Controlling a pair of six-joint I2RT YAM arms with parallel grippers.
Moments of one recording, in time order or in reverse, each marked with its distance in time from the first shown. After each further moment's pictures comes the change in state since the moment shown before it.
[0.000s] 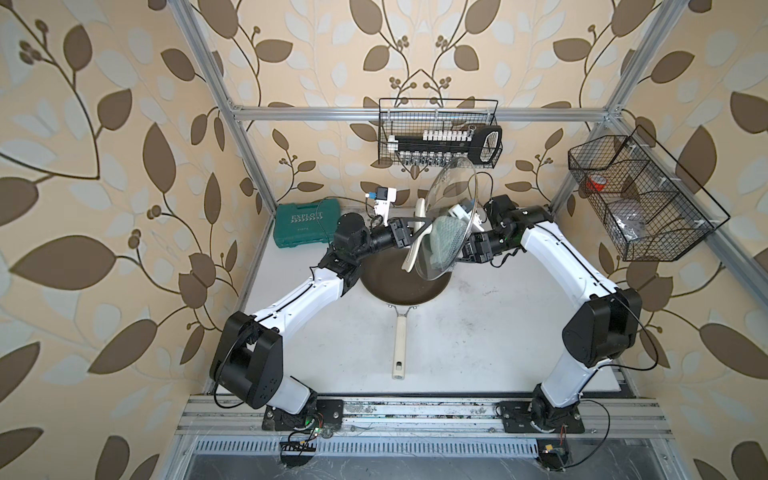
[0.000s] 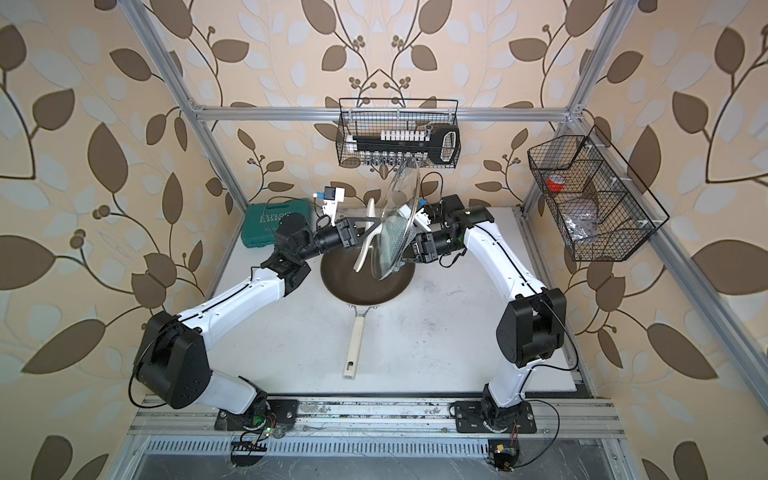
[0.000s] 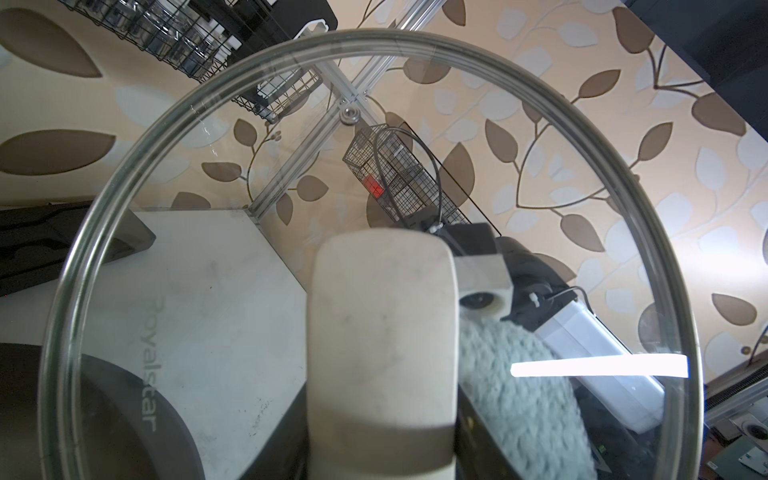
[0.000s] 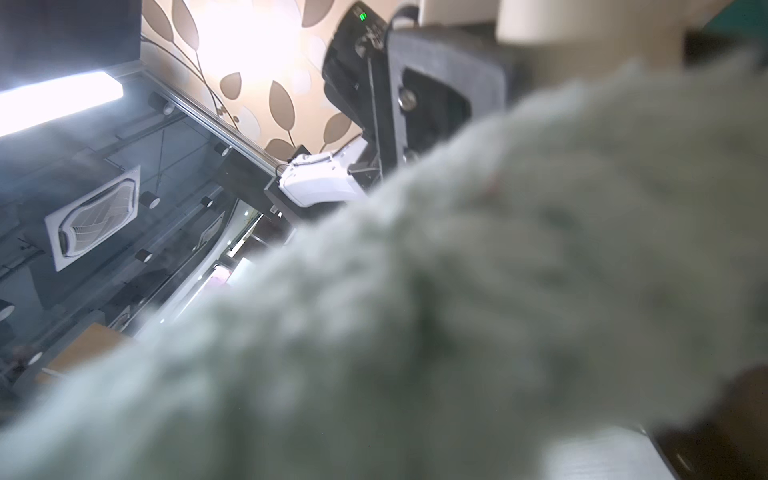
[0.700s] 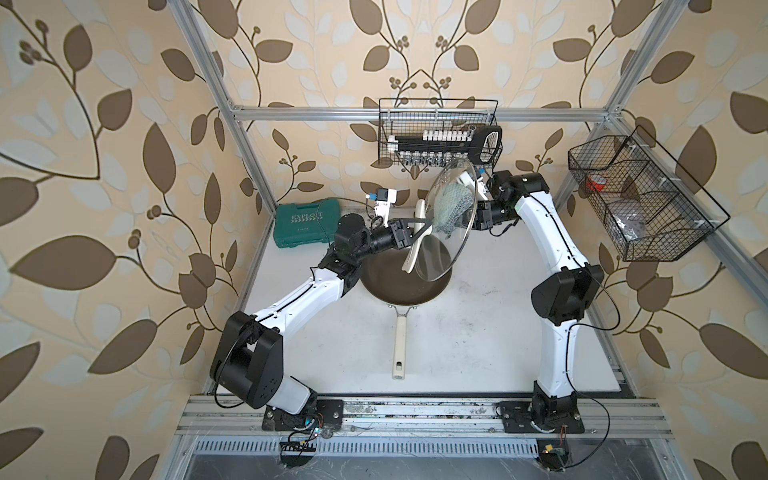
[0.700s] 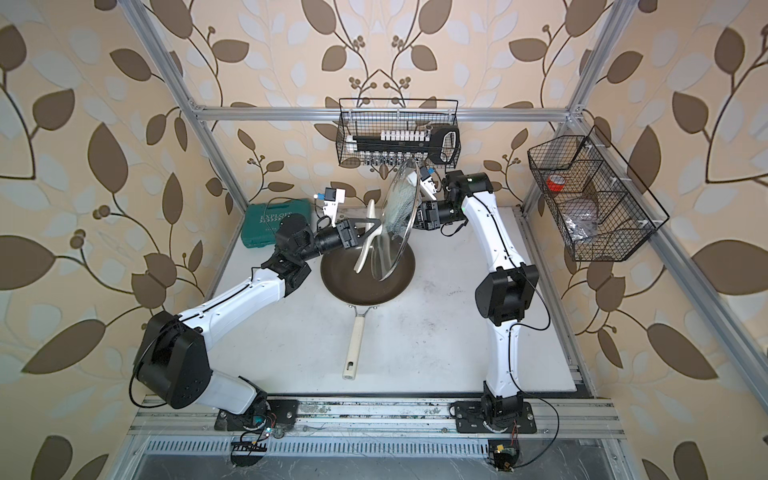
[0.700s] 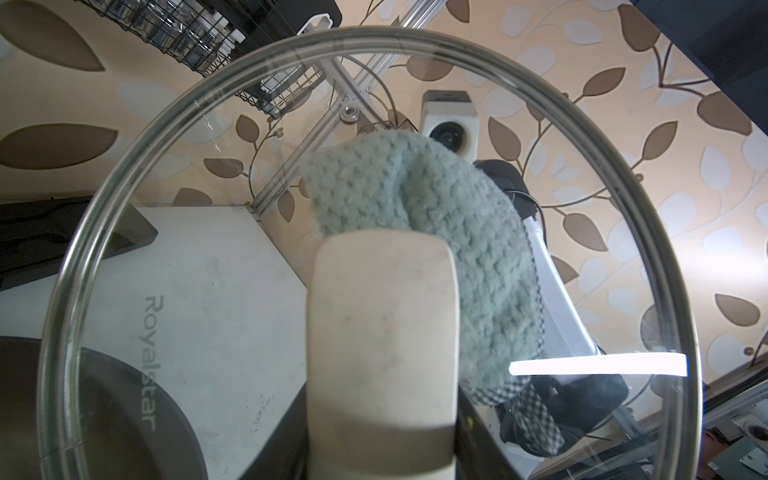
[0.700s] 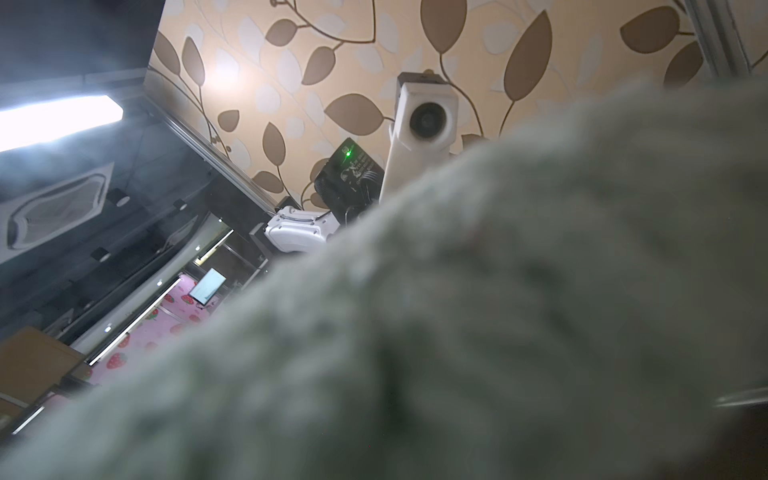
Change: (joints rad) left arm 0.000 0.000 -0.005 -0.001 0.000 -0.001; right arm -0.068 0.360 0.577 -0.274 -0.025 -0.090
